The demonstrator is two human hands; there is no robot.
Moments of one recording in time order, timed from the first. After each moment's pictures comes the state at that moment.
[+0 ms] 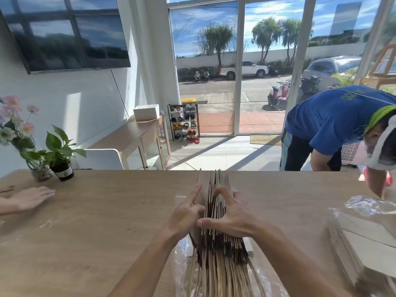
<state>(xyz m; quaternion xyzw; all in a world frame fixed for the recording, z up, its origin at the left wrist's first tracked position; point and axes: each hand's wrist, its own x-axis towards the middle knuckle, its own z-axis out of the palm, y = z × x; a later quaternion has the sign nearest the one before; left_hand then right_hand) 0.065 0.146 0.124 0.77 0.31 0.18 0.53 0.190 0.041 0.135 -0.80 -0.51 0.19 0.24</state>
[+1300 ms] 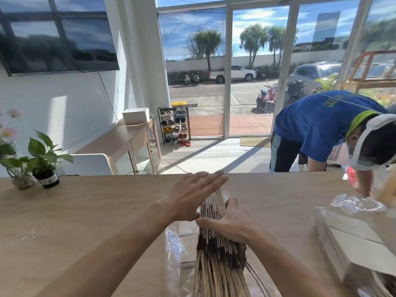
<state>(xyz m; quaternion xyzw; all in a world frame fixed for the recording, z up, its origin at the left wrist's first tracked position) 0.100 0.173 0.165 0.98 0.03 0.03 -0.18 0.189 0.031 0.134 -0.84 -0.39 0.24 0.30</state>
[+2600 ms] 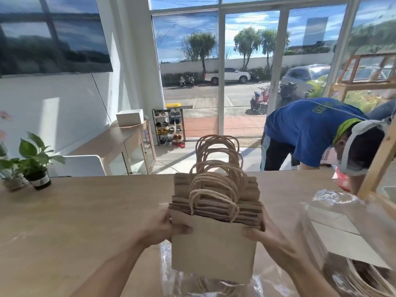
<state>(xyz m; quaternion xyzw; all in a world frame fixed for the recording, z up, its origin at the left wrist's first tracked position) 0.052 0.165 0.095 0.80 0.22 0.10 0.55 0.231 -0.058 0.088 -0.55 -0.42 0.30 0.66</state>
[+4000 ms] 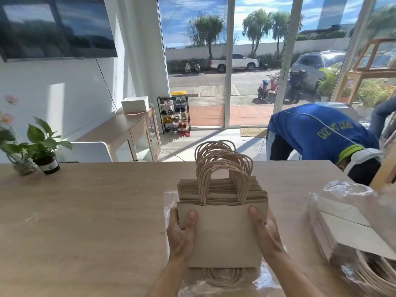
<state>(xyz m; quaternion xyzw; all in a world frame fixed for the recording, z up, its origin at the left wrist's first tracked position) 0.071 0.092 0.037 0.58 0.33 0.47 0.58 0.209 -0.034 0.051 -0.59 -0.24 0.22 0.74</state>
